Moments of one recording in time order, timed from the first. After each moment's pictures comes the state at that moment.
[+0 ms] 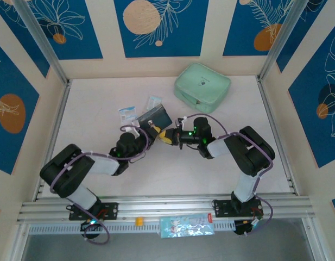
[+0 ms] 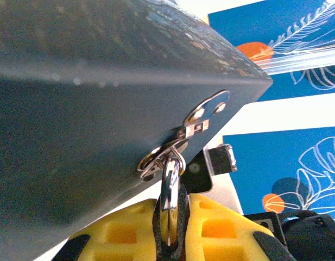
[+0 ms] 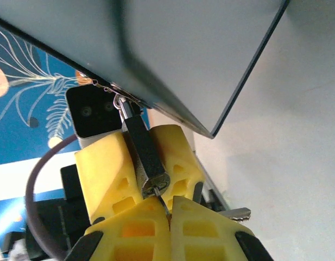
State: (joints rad) left arm -0.68 1.58 0.43 1.01 0.12 -1.37; right arm 0.52 1.79 0.64 0.95 -0.87 1.56
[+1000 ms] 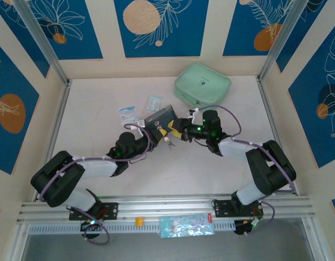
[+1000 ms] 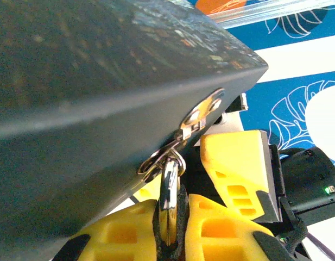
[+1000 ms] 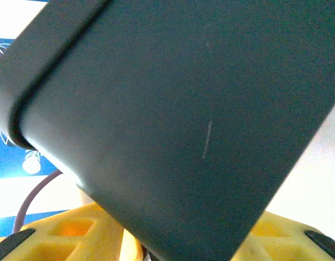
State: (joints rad) left arm -0.72 1.45 0.46 0.87 0.23 -1.33; right arm 0.45 1.51 0.65 0.55 -0.74 1.24
